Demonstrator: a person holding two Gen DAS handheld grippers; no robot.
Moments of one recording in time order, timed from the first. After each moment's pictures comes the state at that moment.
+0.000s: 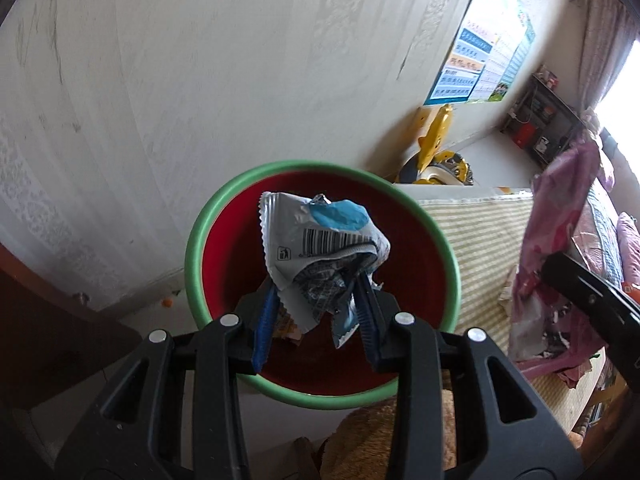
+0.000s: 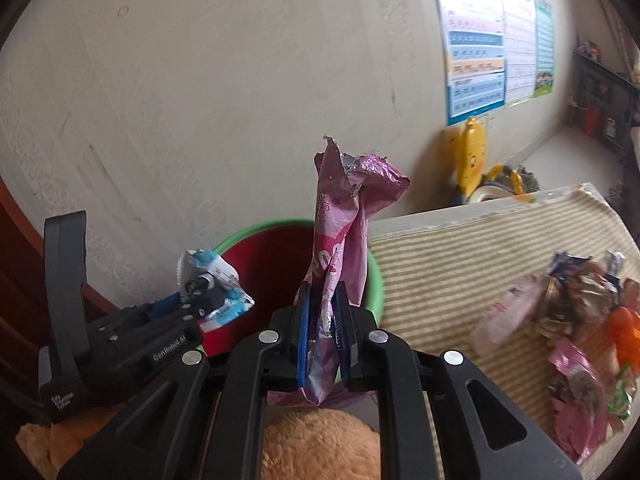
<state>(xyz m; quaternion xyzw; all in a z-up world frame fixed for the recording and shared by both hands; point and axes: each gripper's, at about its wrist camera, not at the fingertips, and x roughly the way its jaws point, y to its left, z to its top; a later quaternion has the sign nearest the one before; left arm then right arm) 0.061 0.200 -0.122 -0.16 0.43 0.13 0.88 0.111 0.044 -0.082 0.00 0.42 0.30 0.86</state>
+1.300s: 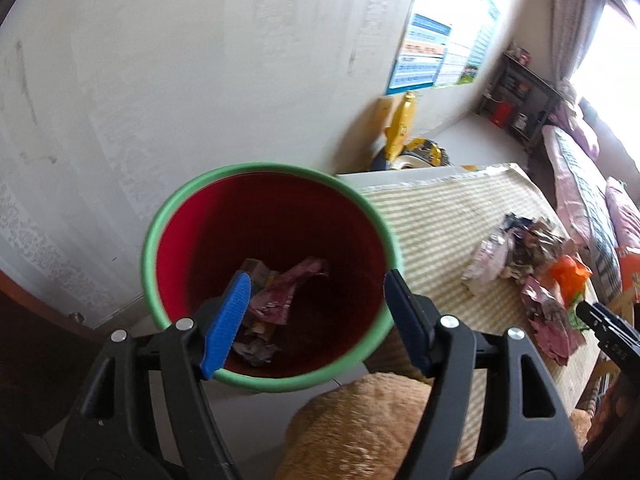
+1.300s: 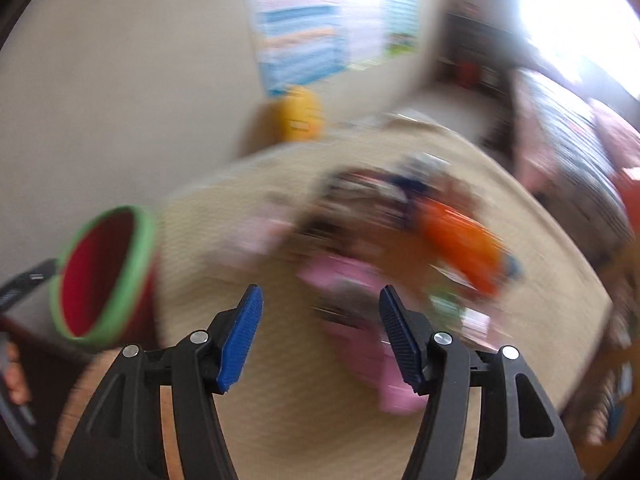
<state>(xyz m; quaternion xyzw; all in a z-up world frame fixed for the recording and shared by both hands) 0.064 0.139 -0.104 -0.11 0.43 0.08 0.89 0.094 -0.186 -0.119 0.02 0.46 0.04 0.89</state>
